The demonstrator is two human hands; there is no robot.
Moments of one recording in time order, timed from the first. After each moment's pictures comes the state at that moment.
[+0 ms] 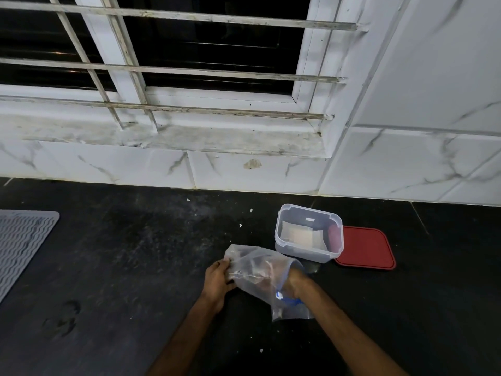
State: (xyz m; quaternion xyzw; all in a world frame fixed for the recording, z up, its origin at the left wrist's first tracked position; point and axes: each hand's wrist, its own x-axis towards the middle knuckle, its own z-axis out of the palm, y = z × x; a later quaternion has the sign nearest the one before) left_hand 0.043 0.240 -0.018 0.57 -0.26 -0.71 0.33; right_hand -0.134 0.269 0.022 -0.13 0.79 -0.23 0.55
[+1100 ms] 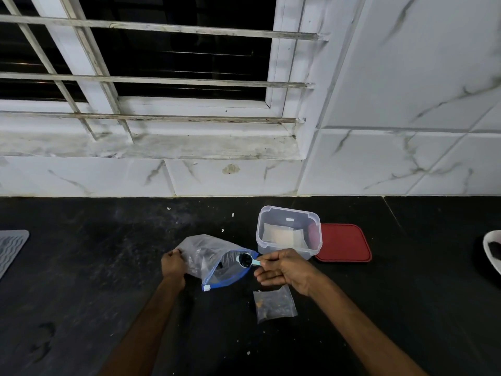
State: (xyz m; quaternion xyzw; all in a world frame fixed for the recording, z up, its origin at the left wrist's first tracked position) left_hand 0.074 0.157 -0.045 0.72 -0.25 -0.53 0.38; right_hand -0.171 0.296 0.088 -0.26 0.61 -0.34 0.67
